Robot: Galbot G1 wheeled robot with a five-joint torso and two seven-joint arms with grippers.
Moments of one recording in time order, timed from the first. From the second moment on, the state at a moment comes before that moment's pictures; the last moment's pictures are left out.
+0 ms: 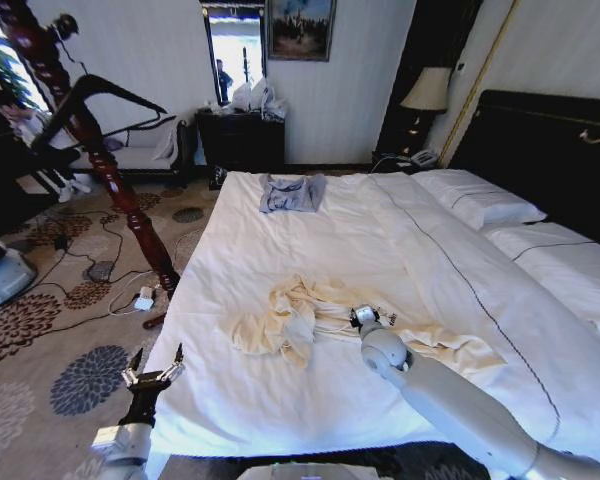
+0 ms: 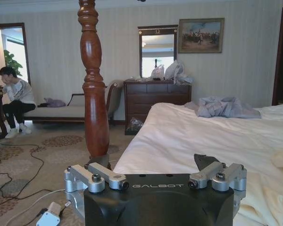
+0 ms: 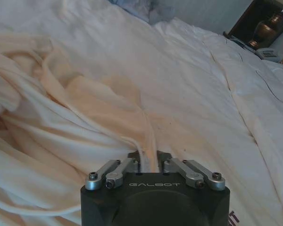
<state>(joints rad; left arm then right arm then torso) 1.83 -1.45 -0.81 -2.06 -0.28 -0.19 0.07 -0.86 0.82 -0.17 1.88 0.73 -0.66 0.73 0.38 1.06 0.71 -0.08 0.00</state>
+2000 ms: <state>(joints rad) 1.80 -1.44 -0.79 -2.07 -0.32 -0.17 0.07 -0.95 0.75 0.03 1.91 0.59 -0.41 0.43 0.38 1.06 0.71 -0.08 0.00</state>
